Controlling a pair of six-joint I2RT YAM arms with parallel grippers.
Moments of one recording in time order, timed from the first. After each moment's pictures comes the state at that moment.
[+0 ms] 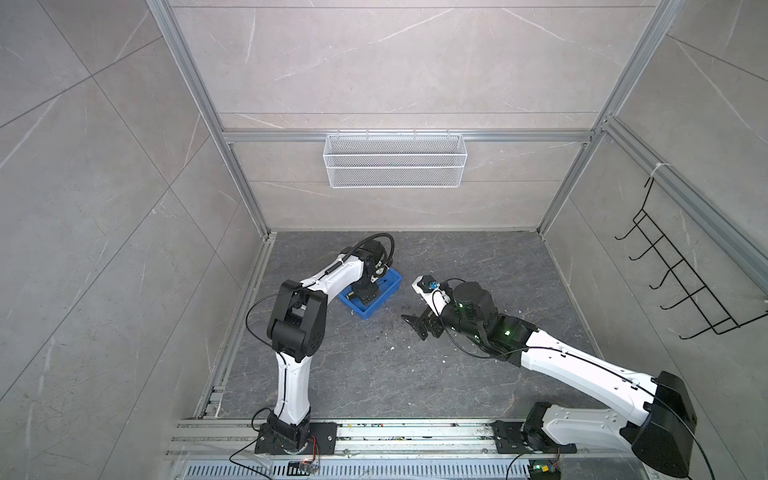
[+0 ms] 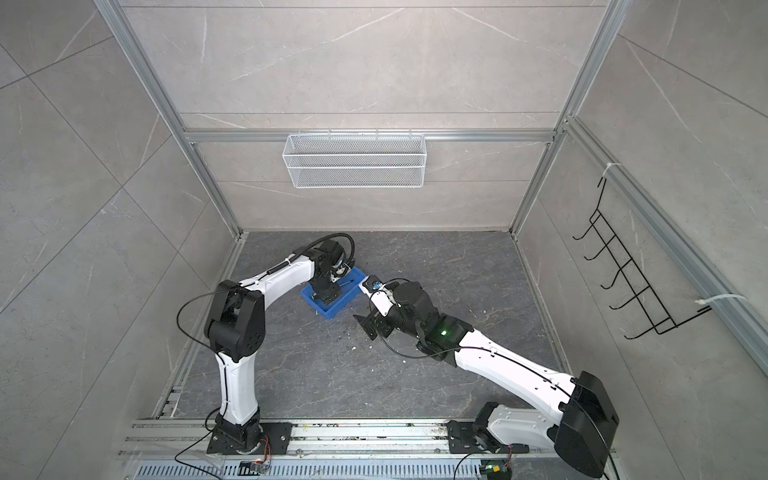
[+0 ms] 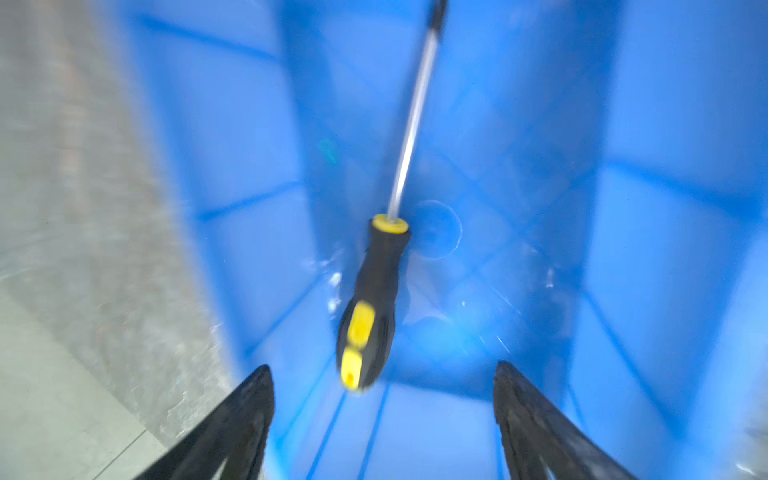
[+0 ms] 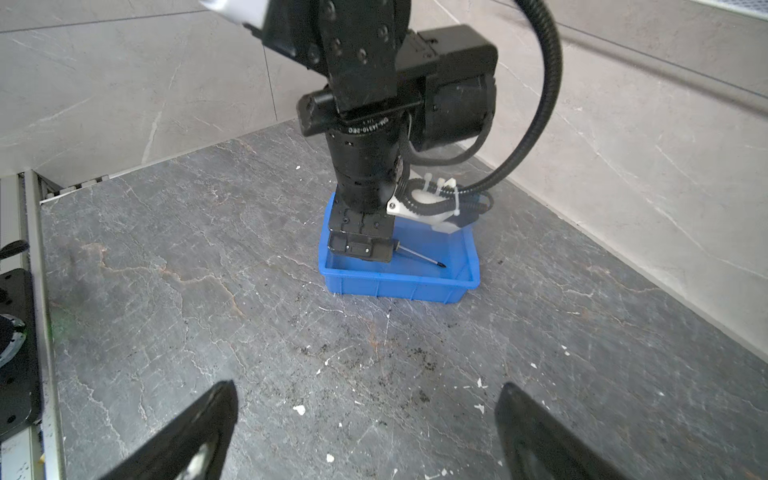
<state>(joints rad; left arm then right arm) -0.47 2.00 1.61 -0.90 -0.26 0.44 0.84 1.22 0.91 -0.12 -0.03 -0.12</state>
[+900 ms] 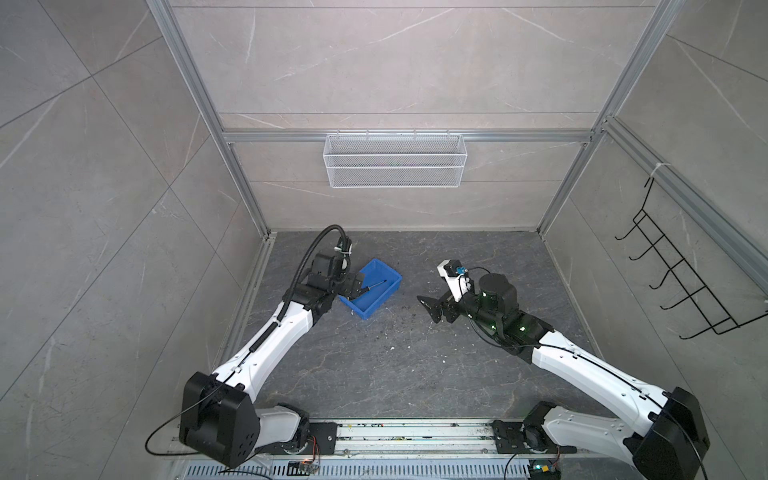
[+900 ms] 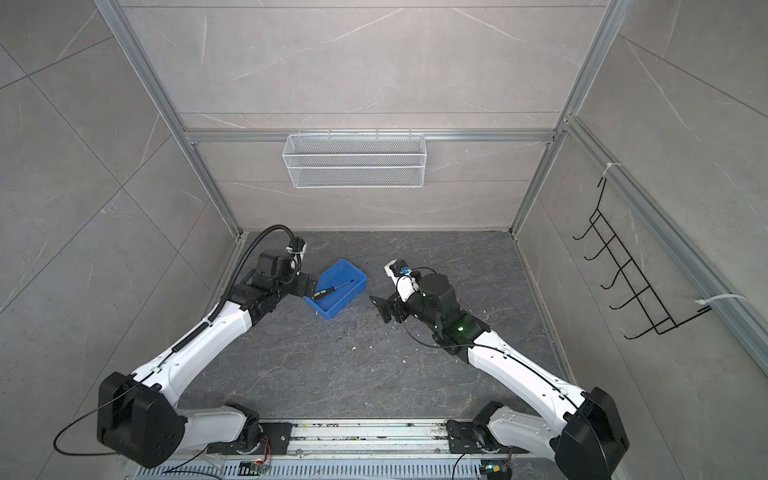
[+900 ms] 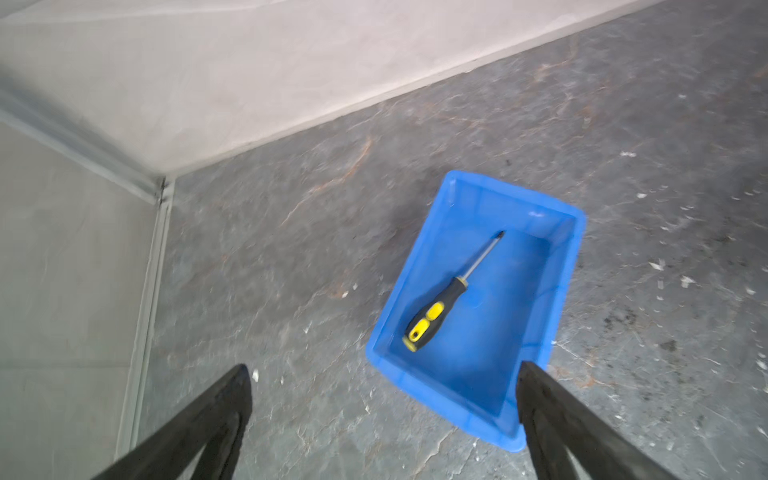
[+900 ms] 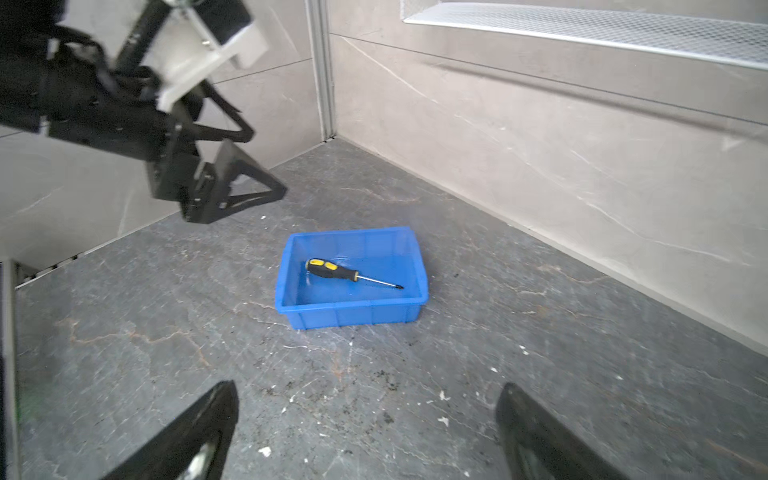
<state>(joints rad) -0.37 1.28 1.00 -0.34 -0.23 0.04 0.63 1.14 0.82 0.02 -0.13 -0.04</state>
